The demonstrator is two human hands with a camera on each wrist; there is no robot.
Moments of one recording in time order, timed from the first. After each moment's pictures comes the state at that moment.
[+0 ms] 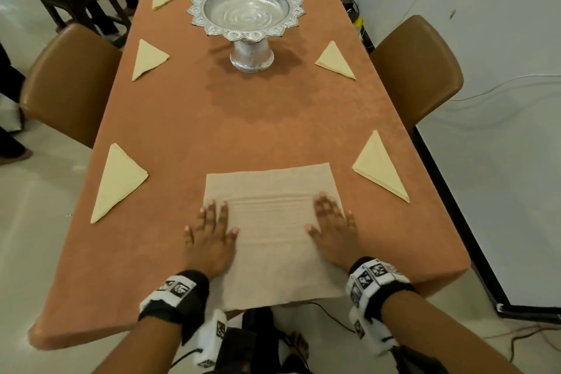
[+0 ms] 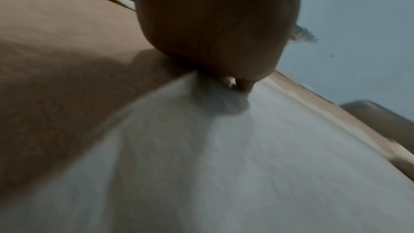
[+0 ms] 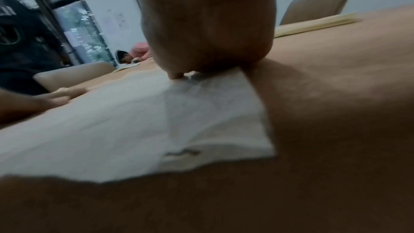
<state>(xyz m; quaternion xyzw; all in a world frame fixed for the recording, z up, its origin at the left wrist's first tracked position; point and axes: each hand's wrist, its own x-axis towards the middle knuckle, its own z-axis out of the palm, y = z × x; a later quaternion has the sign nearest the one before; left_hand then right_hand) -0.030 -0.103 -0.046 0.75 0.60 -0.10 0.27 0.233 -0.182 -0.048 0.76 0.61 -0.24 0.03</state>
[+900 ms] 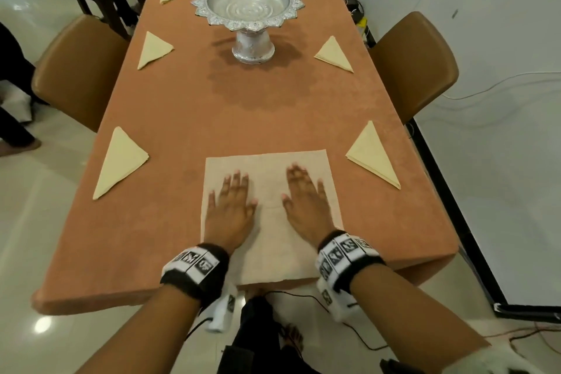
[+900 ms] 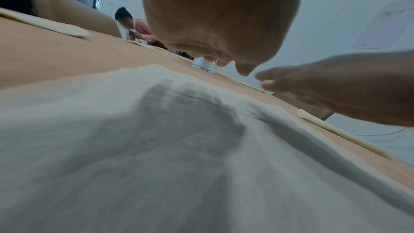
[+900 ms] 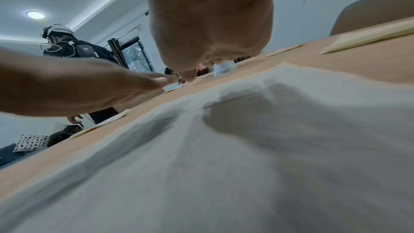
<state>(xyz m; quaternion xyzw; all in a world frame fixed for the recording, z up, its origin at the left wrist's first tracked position) 0.020 -0.120 -0.018 0.81 0.56 0.01 0.20 0.194 -0.162 -0.007 0.75 0.64 -0.17 -0.08</state>
